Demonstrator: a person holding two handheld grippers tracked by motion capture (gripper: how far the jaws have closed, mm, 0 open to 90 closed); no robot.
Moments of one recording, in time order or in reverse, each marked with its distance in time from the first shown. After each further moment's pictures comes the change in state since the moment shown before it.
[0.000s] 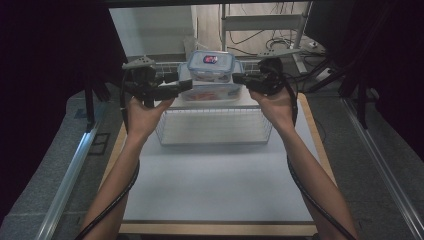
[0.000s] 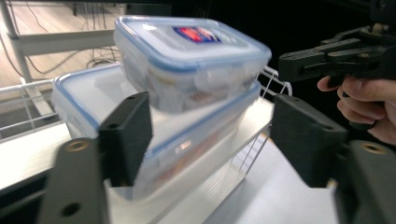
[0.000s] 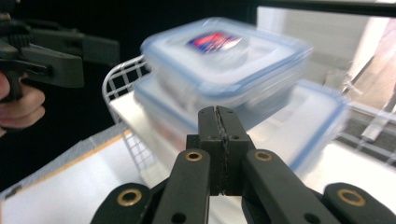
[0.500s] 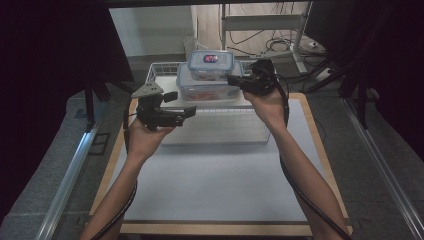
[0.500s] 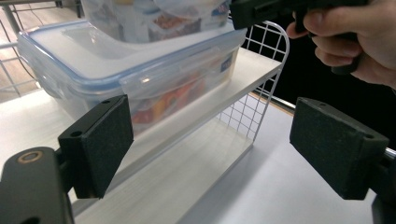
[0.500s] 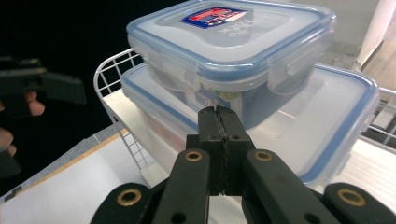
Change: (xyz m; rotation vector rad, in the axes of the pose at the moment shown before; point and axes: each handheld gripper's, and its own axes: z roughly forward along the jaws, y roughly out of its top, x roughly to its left) left arm -0.022 -0.042 -0.002 0.048 0.012 0.091; right arm -0.010 -0.004 0.021 0.015 -0.014 0.052
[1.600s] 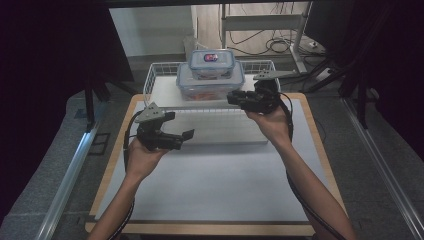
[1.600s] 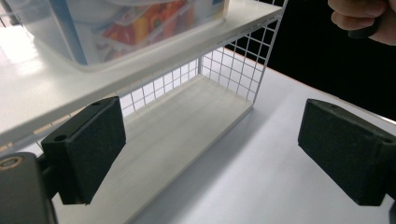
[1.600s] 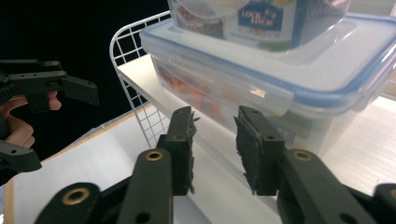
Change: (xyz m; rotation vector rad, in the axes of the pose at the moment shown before) left arm -0.010 -0.050 -0.004 0.068 0.005 0.029; right arm 0.008 -0.042 -0.010 0.003 0.045 -0.029
